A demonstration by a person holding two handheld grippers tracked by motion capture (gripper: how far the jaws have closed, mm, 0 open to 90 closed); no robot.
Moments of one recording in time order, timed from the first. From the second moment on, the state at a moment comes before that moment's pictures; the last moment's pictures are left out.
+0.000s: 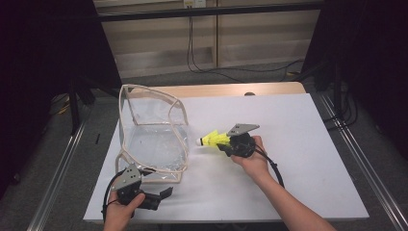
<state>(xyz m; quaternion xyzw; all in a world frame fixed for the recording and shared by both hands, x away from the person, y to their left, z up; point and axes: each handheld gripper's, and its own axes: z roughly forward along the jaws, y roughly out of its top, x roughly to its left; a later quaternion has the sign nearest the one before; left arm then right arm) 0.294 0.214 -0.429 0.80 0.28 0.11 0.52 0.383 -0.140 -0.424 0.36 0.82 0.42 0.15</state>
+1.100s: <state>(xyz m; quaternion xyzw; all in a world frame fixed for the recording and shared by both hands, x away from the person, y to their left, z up) 0.296 0.215 -0.429 0.79 0.28 0.10 0.53 0.369 -0.149 -0.369 0.34 0.82 0.45 0.14</state>
